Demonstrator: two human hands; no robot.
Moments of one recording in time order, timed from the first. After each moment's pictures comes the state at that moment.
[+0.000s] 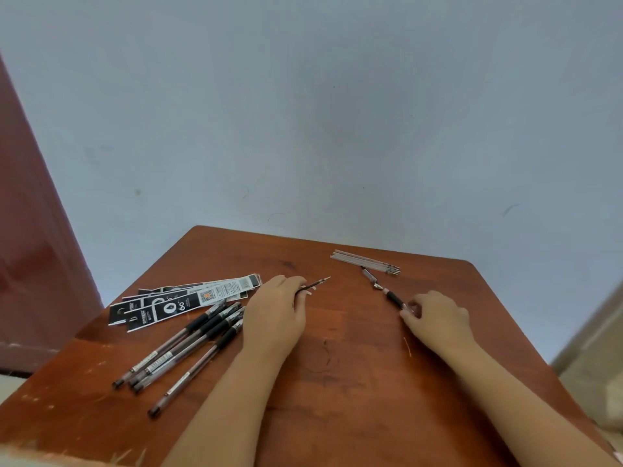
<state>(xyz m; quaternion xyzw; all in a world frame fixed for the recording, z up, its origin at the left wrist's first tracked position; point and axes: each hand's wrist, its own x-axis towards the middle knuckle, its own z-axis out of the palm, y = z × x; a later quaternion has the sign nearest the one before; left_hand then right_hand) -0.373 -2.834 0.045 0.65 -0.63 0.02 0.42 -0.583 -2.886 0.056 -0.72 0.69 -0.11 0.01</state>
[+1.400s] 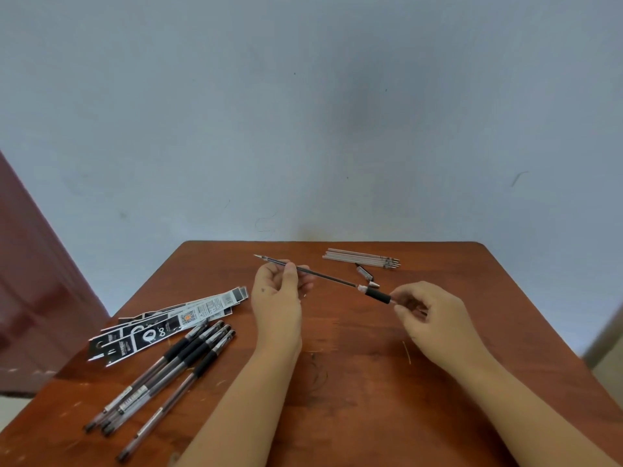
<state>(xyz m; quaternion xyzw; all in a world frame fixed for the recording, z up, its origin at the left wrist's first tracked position) -0.421 -2.867 0.063 0.47 -0.33 -0.34 0.75 -0.589 -2.868 0.056 -0.74 0.52 -0.40 0.15</state>
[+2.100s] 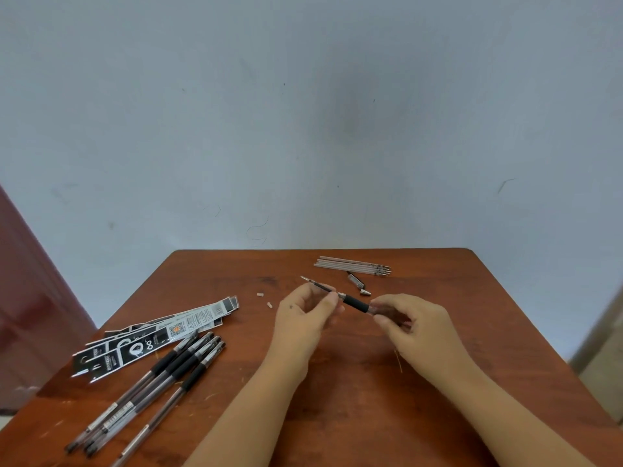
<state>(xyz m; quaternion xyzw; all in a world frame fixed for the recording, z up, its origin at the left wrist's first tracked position) -0.438 -2.856 0.058 0.50 -0.46 -0.43 0.59 -0.585 -2.864 0.056 -0.77 0.46 -0.41 0.17</state>
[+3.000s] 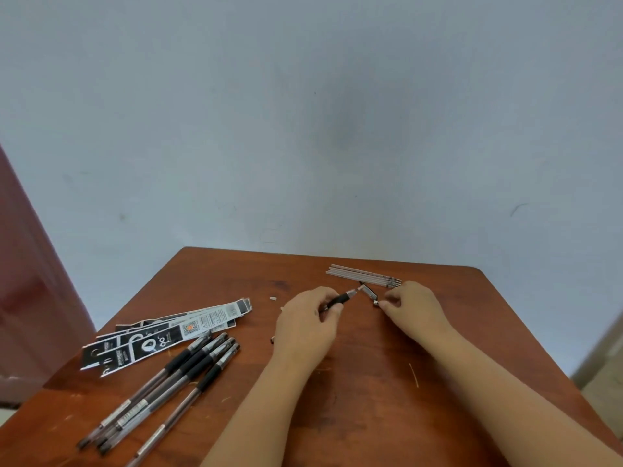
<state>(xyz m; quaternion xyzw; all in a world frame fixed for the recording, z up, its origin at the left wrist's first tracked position) -0.410 -2.863 0.058 0.61 -0.64 -0.15 0.44 -0.565 -2.929 0.059 -0.75 0.63 -0.18 0.08</state>
